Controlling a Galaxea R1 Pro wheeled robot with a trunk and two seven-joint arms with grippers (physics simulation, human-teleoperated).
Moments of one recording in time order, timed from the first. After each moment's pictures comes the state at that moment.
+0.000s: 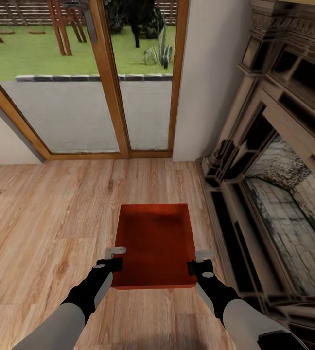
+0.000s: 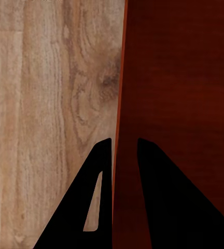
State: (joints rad) left arm -0.66 -0.08 -0.06 -0.54 0.11 0.24 0.19; right arm -0.73 0.11 0.12 -0.29 0.05 -0.01 -0.20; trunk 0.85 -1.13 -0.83
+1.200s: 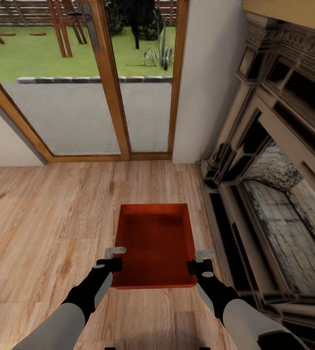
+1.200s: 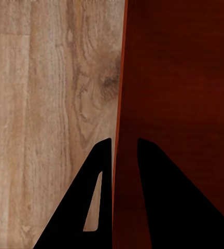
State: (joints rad) left arm -0.66 -0.08 -0.06 -0.54 0.11 0.24 0.19; right arm -0.73 0.12 0.12 -0.29 0.06 -0.01 -0.20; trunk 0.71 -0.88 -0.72
